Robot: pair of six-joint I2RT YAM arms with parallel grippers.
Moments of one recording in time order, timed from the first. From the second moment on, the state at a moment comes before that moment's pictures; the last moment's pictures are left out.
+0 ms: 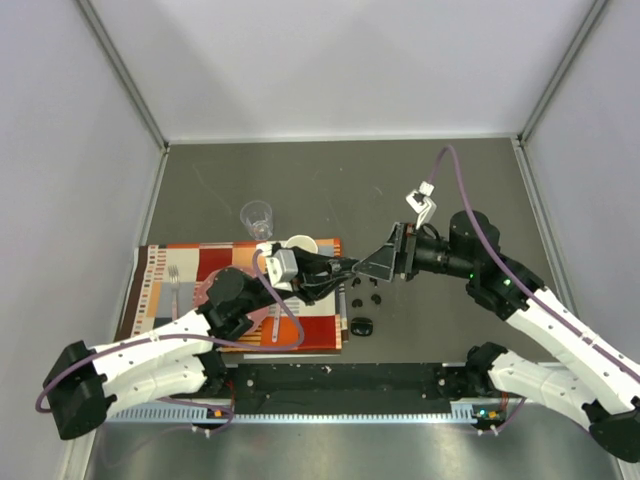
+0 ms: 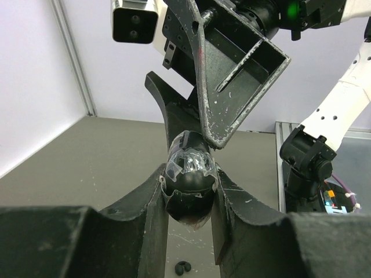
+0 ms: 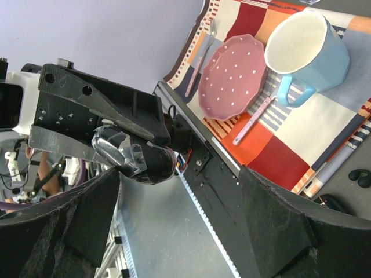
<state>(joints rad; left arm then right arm) -0.94 0.89 0.45 0.78 0.37 -0.07 0.70 0.86 0.87 -0.28 -0.48 0.79</state>
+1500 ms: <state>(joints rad) -0.92 0.85 0.45 0.78 0.38 -0.04 0.69 0.95 0.84 -0.08 -0.64 0.99</state>
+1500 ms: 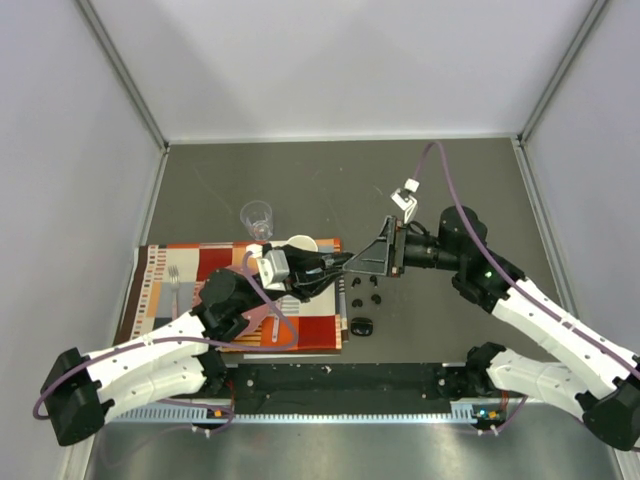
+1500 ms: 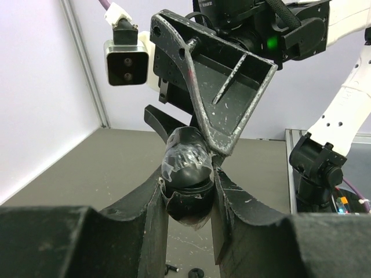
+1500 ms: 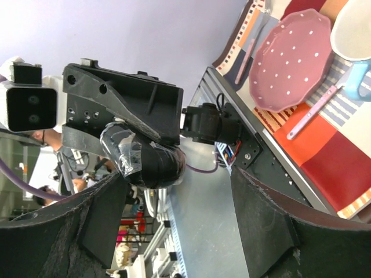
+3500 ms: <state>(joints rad) -0.95 0.85 0.44 0.84 0.33 -0.02 0.67 0.98 0.75 0.26 -0.72 1.23</state>
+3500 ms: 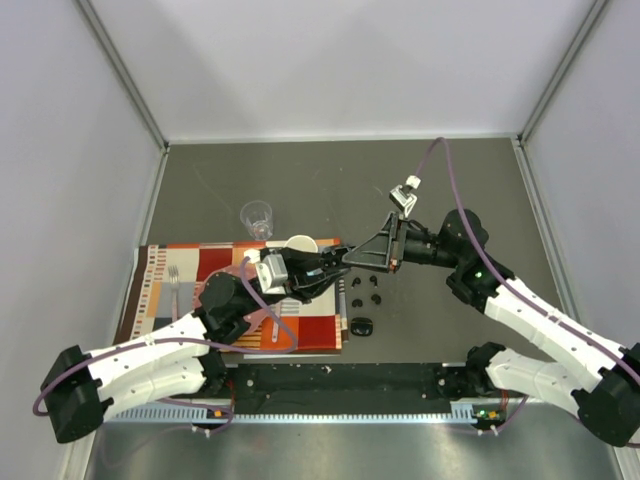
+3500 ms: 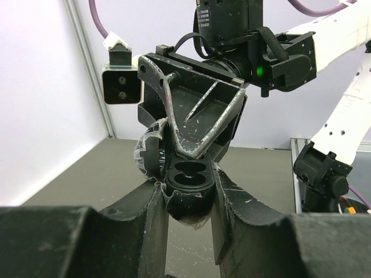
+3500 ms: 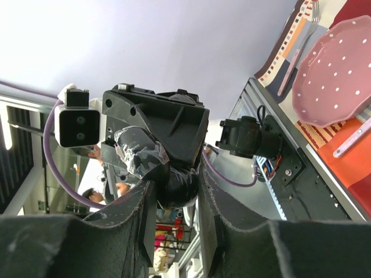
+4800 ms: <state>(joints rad) -0.95 0.85 0.44 0.80 0.29 -0.08 0.67 0.96 0.72 0.27 -0.66 1.25</state>
